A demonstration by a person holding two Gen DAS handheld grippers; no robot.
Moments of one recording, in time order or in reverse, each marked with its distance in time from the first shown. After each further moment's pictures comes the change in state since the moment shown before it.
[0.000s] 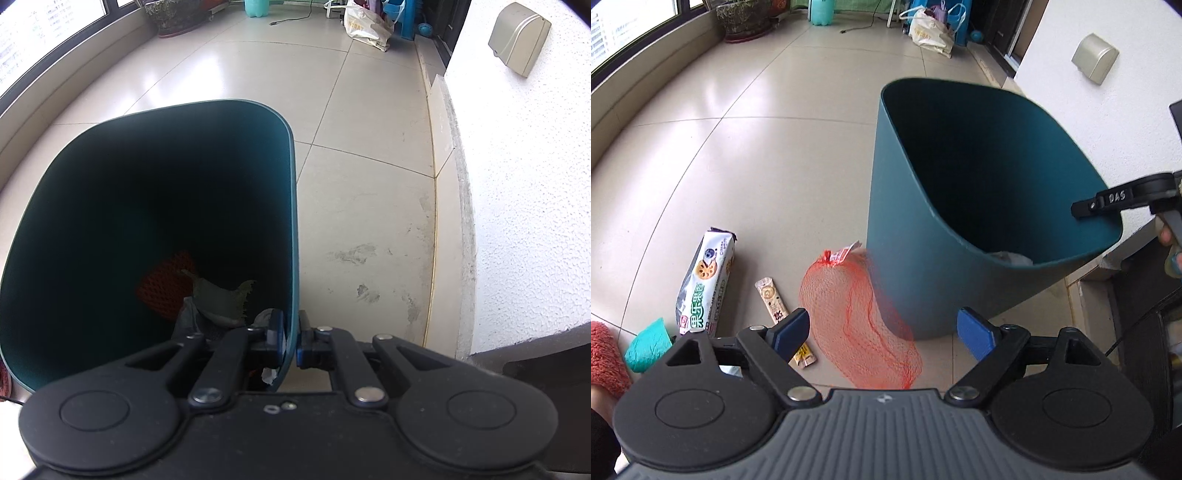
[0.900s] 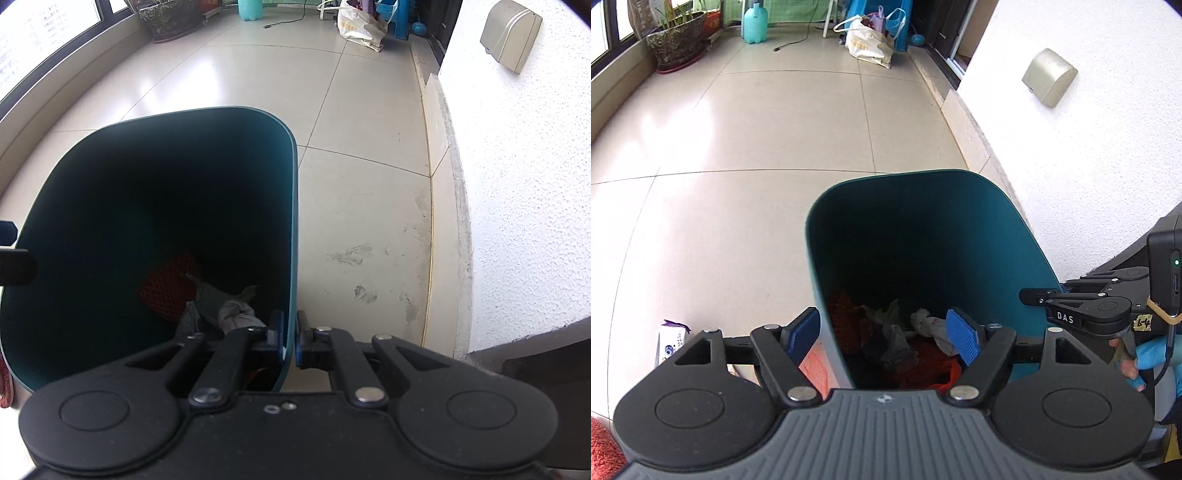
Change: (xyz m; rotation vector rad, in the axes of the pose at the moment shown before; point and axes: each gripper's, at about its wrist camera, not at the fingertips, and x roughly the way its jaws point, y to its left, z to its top) left arm -0.002 -0.029 0.118 0.089 -0.020 -0.150; right arm 0.000 -0.005 0.002 0.020 -0.008 0.000
